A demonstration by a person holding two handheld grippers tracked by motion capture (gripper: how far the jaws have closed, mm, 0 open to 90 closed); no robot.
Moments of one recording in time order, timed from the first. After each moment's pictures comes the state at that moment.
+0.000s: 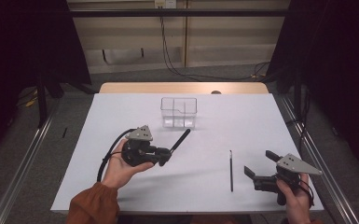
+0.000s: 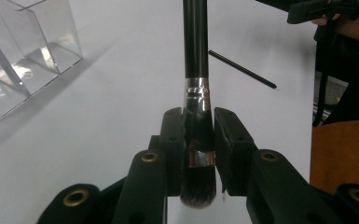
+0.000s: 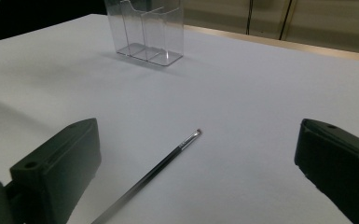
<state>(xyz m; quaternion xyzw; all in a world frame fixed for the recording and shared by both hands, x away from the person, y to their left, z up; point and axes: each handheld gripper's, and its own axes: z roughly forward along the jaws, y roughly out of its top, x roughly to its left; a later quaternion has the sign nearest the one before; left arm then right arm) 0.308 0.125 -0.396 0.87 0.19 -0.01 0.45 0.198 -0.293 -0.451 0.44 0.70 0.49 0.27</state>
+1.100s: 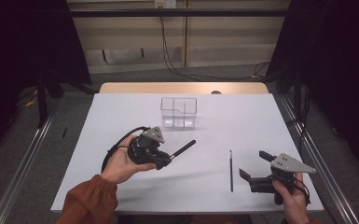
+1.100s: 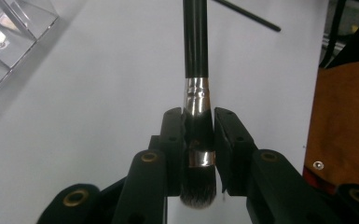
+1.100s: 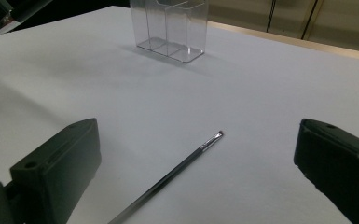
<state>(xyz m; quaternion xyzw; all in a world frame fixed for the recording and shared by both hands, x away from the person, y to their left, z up) 0.309 0.104 -0.384 0.93 0.15 -0.01 0.32 0.202 -0.283 -0.451 0.41 0.72 0.49 0.25</state>
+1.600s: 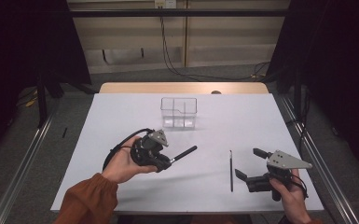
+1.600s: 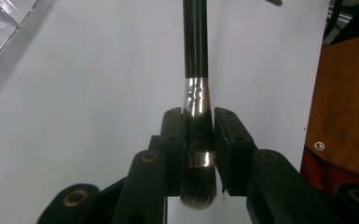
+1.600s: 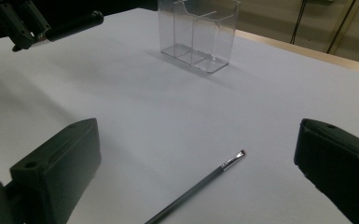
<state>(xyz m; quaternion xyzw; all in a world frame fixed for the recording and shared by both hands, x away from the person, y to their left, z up) 0.306 0.097 -0.383 0.95 0.14 -0.02 0.29 0.210 -0.272 -0.439 0.37 0.75 0.51 0.23</state>
